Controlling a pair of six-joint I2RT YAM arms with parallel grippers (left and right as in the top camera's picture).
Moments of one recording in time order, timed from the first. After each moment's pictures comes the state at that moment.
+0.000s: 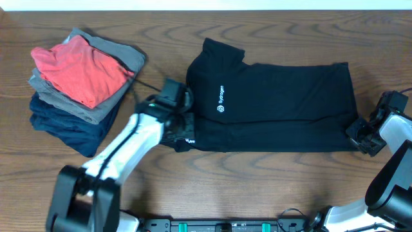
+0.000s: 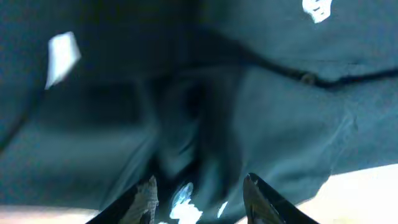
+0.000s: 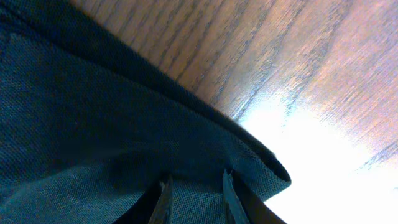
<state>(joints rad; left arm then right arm) -0.41 1.61 0.96 -0.65 0.20 -0.43 -0.51 1.73 0.92 -0.62 0.08 0.36</state>
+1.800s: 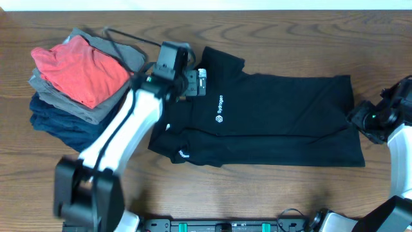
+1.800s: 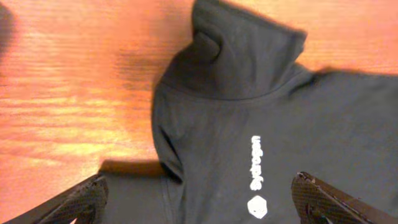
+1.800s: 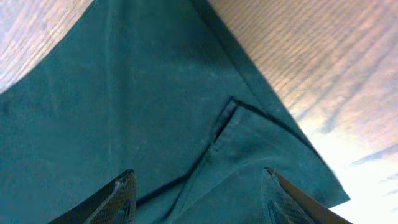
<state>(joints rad) -0.35 1.70 1.30 -0.57 0.06 -0.32 -0.46 1.42 1.01 -0.78 -0.15 0.27</state>
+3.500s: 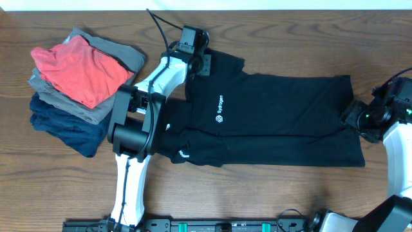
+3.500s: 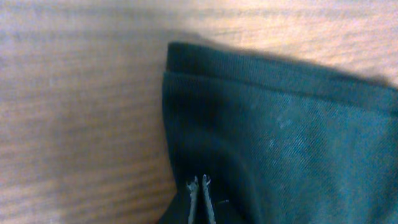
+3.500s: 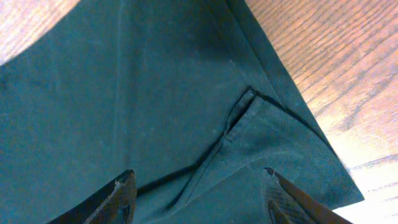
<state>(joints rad) -0.32 2.32 1.71 -0.40 0.15 -0.20 -0.42 1.43 1.01 -0.80 -0.15 0.24</state>
